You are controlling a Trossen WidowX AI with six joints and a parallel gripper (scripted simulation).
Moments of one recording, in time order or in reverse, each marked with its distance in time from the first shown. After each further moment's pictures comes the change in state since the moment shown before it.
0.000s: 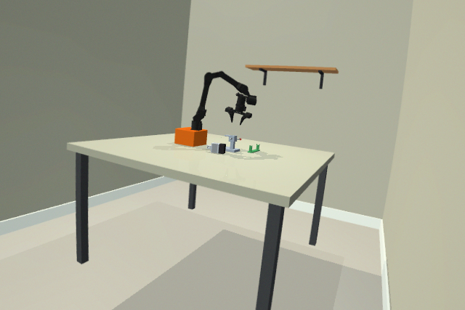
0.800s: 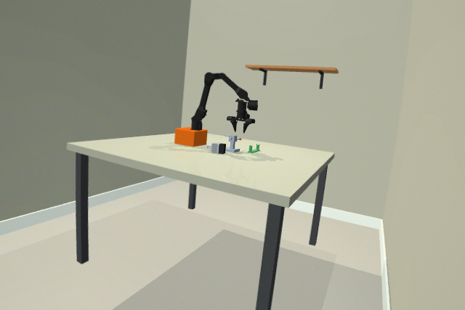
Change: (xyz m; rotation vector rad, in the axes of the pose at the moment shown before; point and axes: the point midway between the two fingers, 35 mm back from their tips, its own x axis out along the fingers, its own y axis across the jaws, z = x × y) arm 0.012 -0.066 -0.117 0.169 0.166 -0.204
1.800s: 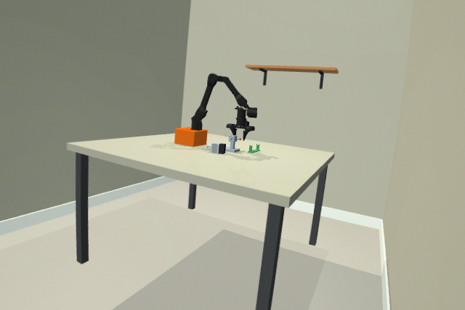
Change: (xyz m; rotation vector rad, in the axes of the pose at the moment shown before) arm 0.051 -0.002 0.001 0.001 -0.003 -0.010
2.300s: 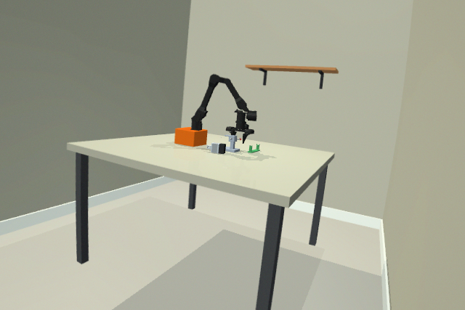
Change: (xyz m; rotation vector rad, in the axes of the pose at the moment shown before) arm 0.021 0.002 0.000 0.000 0.001 0.004
